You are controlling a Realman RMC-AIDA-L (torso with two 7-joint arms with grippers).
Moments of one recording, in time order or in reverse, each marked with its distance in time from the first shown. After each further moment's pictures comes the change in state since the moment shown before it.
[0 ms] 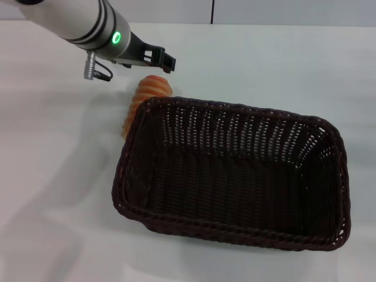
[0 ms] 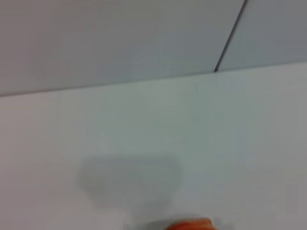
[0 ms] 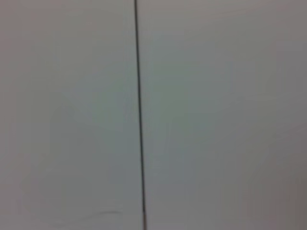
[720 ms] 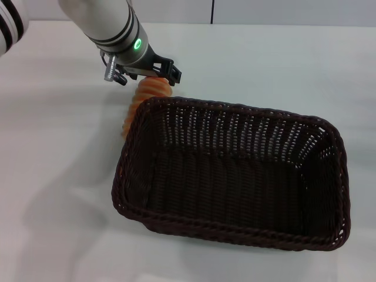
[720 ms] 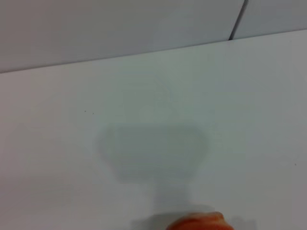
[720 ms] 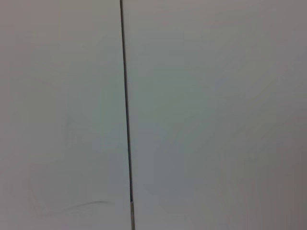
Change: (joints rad) left arm -0.196 -0.003 -0.005 0.340 0.003 0.081 -0.020; right arm -0.002 0.005 0.033 0.011 -0.008 0.022 -0.002
